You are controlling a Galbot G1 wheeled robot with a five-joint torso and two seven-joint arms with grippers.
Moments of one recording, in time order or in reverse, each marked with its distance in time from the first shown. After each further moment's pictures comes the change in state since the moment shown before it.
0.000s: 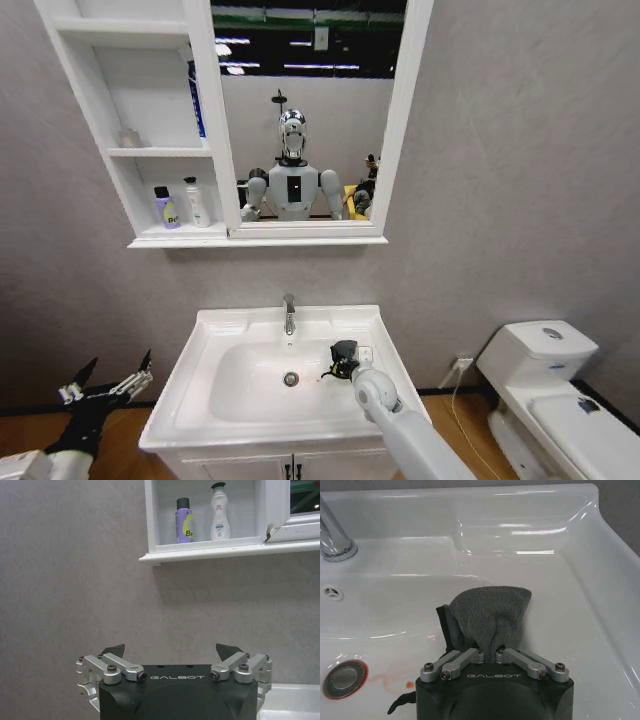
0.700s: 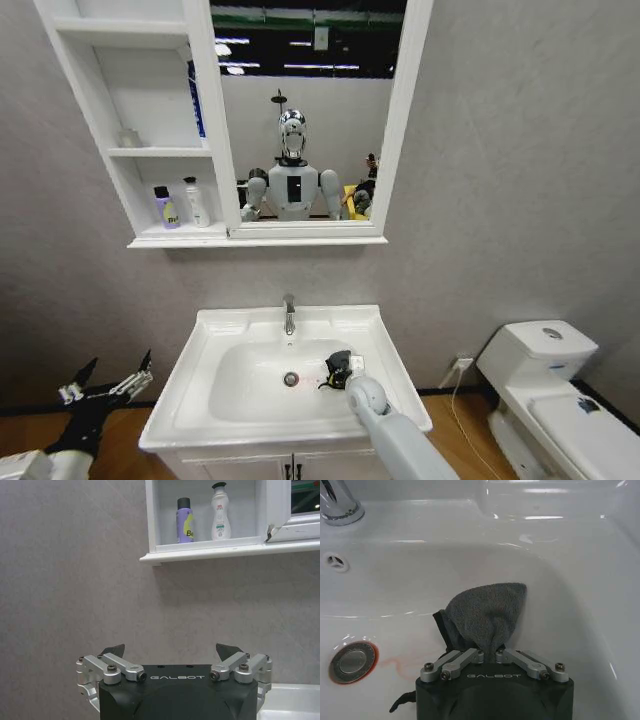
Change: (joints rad) left arm 0.000 0.000 0.000 0.000 0.000 0.000 0.000; right arm 0.044 0.102 -0.026 -0.169 -0.075 0.017 -0.062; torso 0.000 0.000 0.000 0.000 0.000
